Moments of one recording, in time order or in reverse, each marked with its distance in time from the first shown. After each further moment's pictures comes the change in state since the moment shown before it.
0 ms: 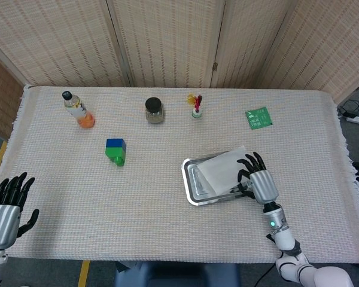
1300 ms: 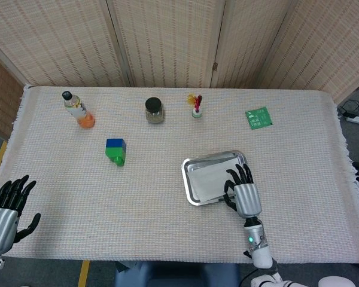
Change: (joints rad) left arm 0.011 0.053 0.028 -0.028 0.071 0.030 -0.118; right arm -0.101 0.000 0.039 -0.498 0.094 0.054 -0.579
